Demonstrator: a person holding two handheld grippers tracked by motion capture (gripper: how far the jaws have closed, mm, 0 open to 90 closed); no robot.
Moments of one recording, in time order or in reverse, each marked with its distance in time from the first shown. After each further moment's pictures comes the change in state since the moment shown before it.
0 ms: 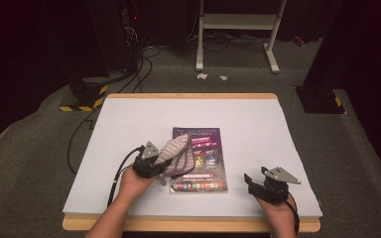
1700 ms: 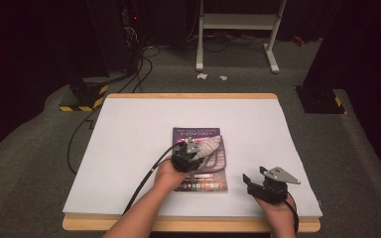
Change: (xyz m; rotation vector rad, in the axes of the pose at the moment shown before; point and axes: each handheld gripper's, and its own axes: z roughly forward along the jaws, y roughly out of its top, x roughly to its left) left arm -0.046 0.036 0.069 0.067 -0.027 0.070; right arm 0.003 0.001 0.000 -0.010 0.028 -0.004
